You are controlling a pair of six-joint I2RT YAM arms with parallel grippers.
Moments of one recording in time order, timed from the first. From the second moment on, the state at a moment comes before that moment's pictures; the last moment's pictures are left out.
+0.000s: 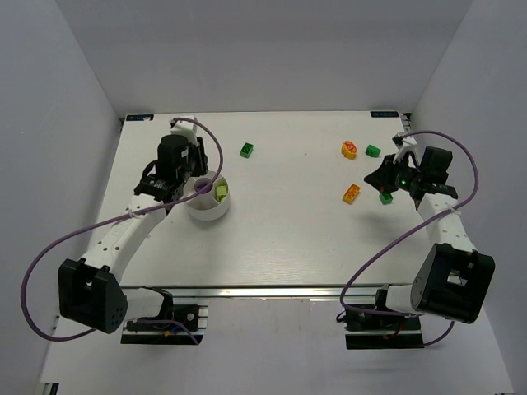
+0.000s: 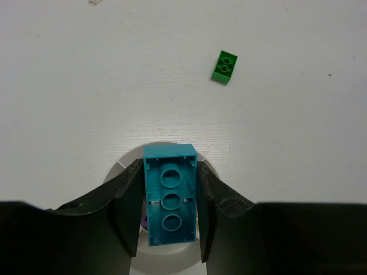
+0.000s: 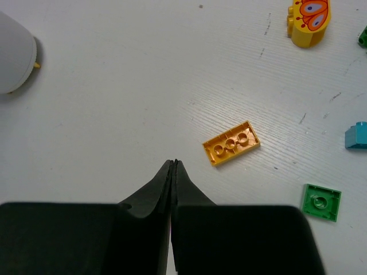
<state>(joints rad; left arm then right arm) -0.32 1.27 1.05 -0.19 -0.17 -0.17 -0.23 1.32 0.92 -0.26 -0.80 -0.17</state>
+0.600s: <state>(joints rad) -0.20 1.27 0.92 -0.19 -0.21 -0.25 -0.24 1.29 0.92 -0.26 -0.87 -0.17</state>
